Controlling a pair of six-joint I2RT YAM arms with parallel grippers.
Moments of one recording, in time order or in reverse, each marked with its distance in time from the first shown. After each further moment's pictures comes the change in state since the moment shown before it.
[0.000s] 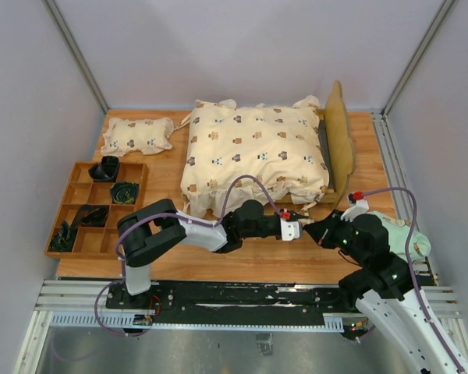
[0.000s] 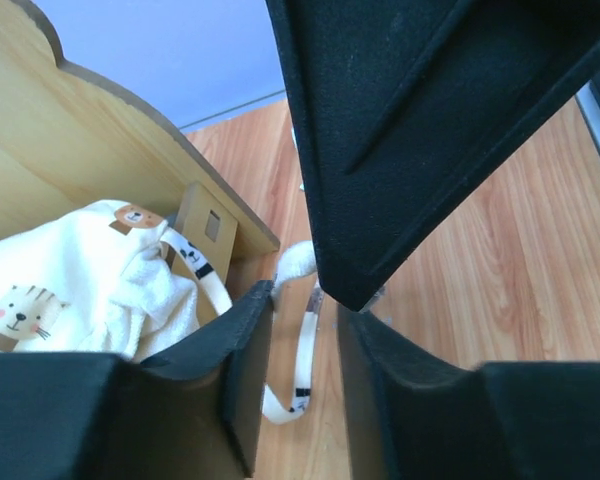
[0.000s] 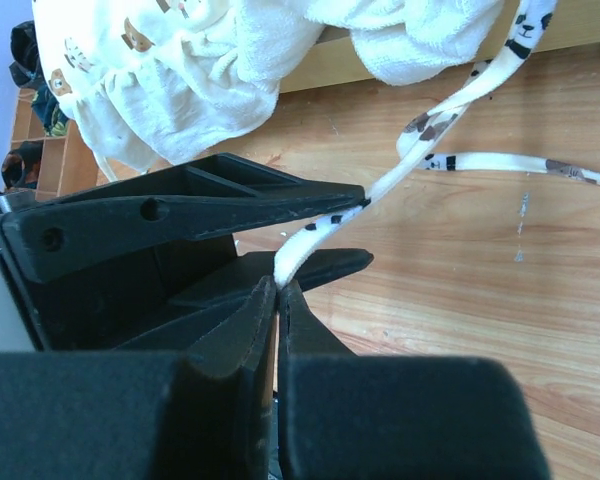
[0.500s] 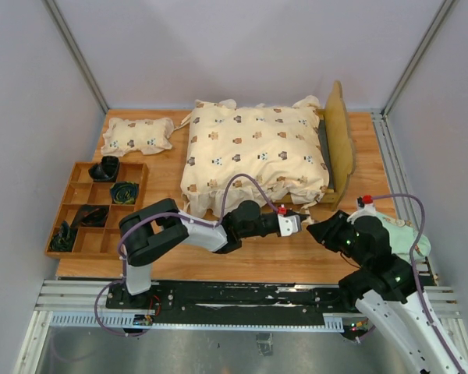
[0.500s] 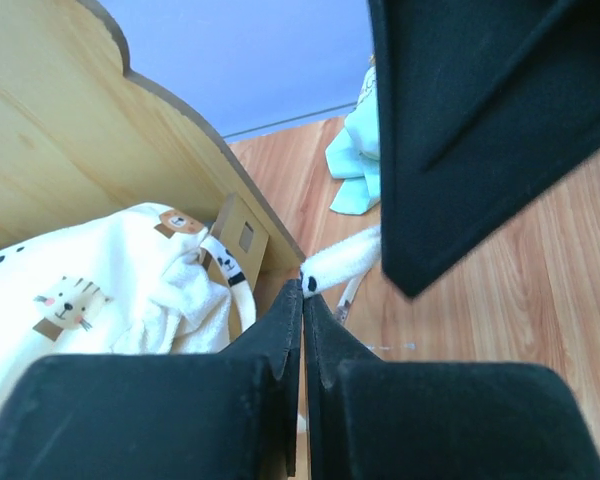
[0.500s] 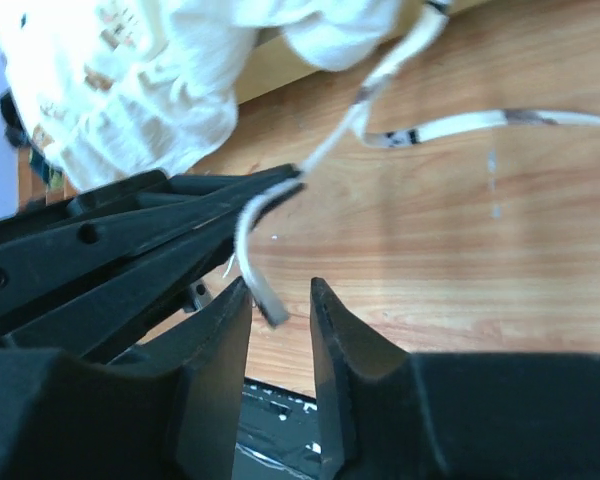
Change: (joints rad) left arm 0.003 0.023 0.003 0.101 -0.054 -0.051; right arm 0.000 -0.020 0.008 -0.059 0.070 0.114
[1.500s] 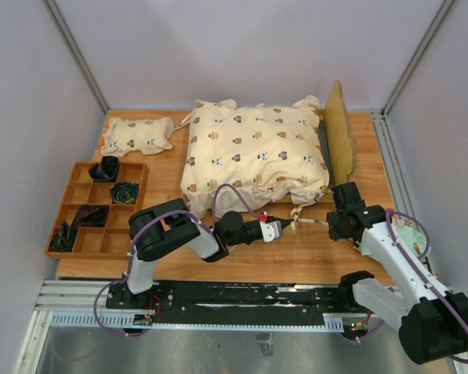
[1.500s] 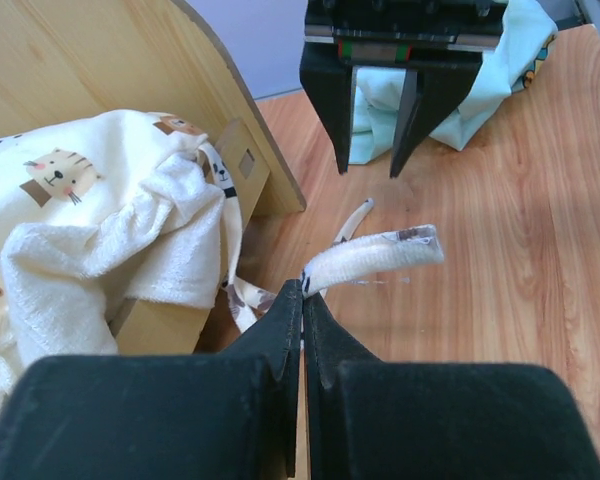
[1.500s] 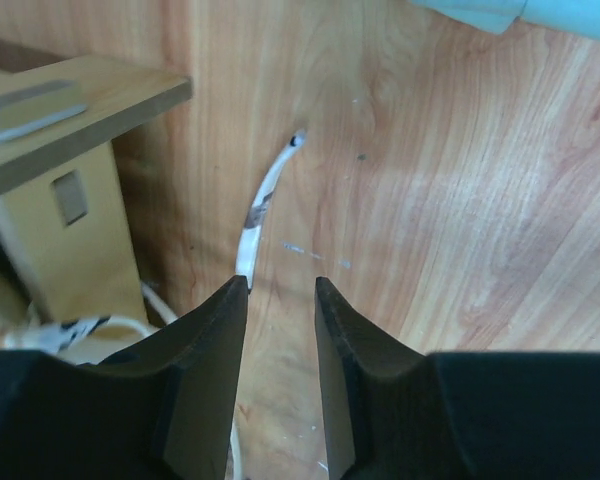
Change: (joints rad) left arm 0.037 0.079 -0.203 0.331 -0.021 -0.061; right arm -0.198 0.640 0.169 -0.260 0.338 0.906
